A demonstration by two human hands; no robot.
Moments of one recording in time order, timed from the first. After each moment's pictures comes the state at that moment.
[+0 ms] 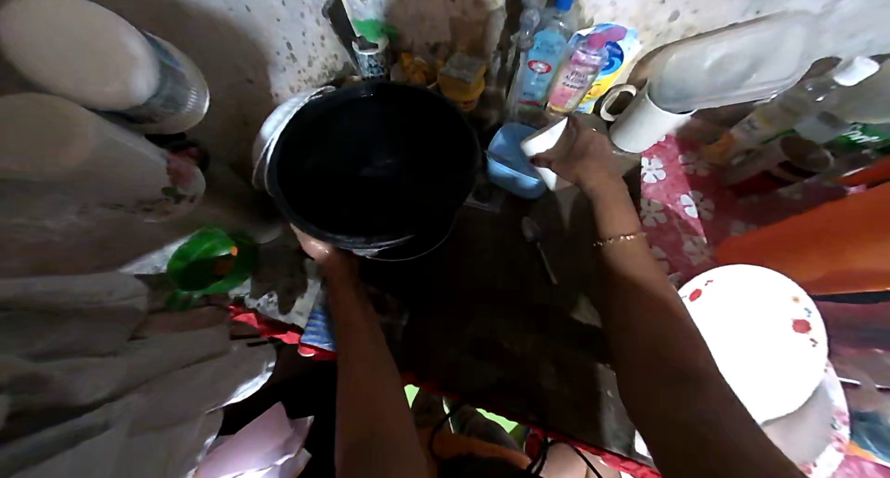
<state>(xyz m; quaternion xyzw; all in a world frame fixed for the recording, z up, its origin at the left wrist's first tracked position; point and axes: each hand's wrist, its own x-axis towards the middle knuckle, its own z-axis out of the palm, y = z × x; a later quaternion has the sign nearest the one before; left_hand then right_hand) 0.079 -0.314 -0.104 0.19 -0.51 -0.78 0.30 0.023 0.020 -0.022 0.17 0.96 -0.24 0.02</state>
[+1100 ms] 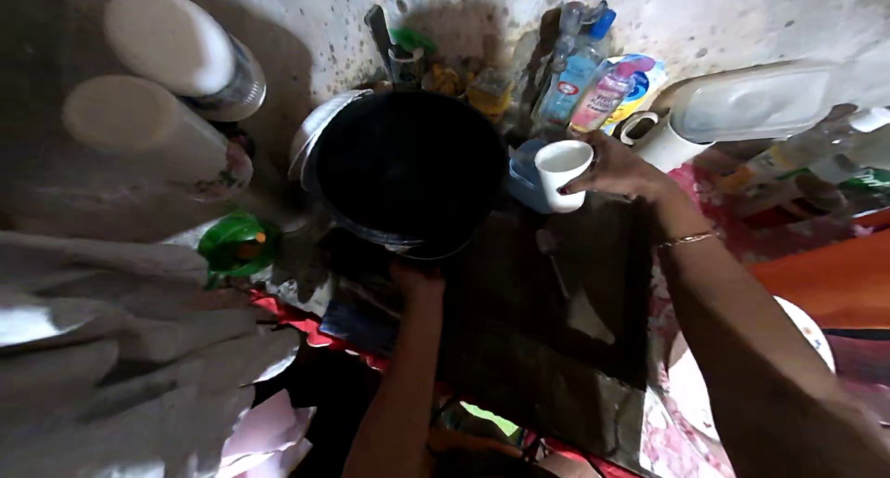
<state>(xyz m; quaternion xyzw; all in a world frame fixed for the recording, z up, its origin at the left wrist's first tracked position) 0.121 -0.236 -0.090 0.46 -0.28 -0.84 0.07 0.014 0.049 -0.016 -0.03 0.92 -0.38 0.09</state>
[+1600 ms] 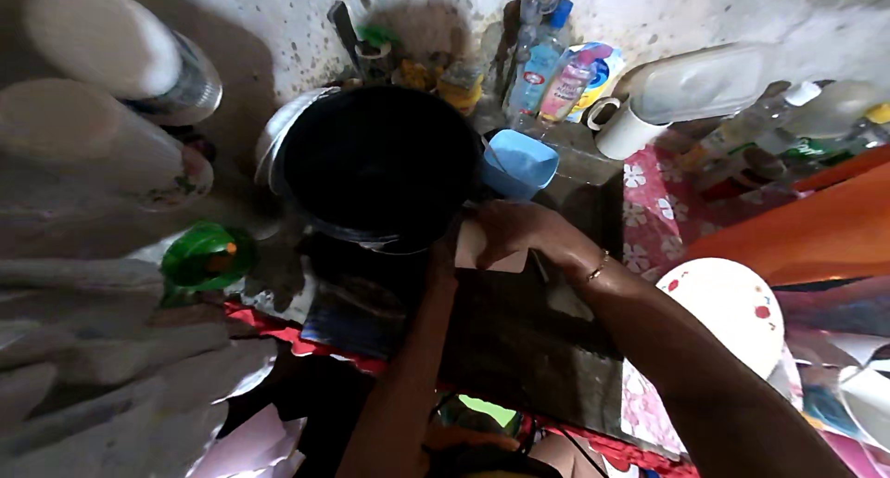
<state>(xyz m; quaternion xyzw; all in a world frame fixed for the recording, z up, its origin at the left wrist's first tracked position) 0.122 -0.195 -0.149 0.32 -0.52 -0.78 -0.12 0.096 -0.078 0.000 -0.15 0.94 -0.12 0.30</state>
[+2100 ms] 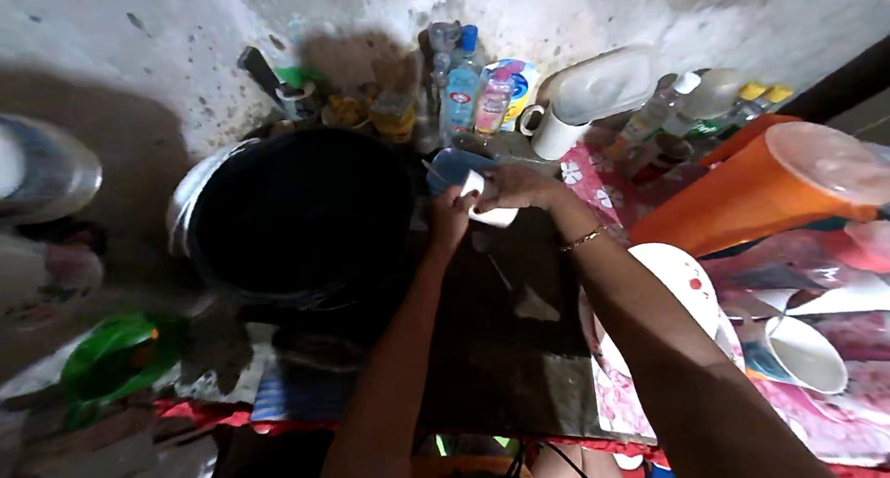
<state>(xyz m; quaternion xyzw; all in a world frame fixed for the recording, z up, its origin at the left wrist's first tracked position) 0.047 -0.117 -0.070 -0.10 -0.76 -0.64 -0.12 0.048 0.036 0.001 0.01 0.95 -0.26 0.17</state>
